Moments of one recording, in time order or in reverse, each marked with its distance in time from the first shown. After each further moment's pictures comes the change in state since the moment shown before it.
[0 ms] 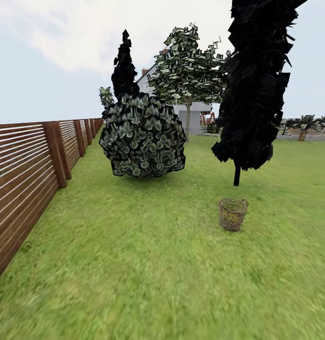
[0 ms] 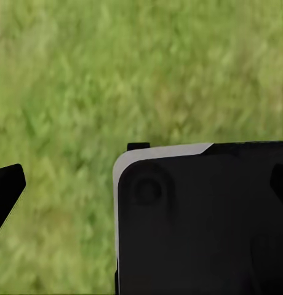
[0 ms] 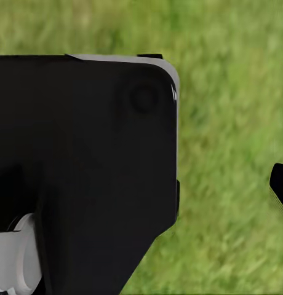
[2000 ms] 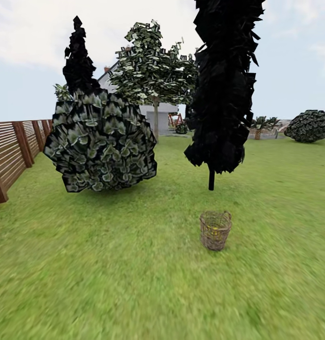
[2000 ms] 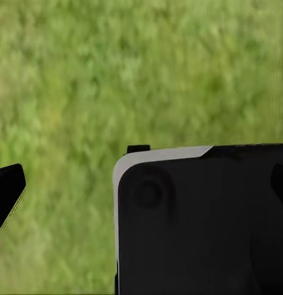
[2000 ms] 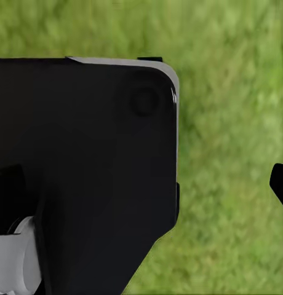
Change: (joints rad) left arm 0.000 0.000 0.000 0.000 0.000 0.000 0.000; right arm 0.000 0.000 0.000 0.000 0.000 0.000 0.000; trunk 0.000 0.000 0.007
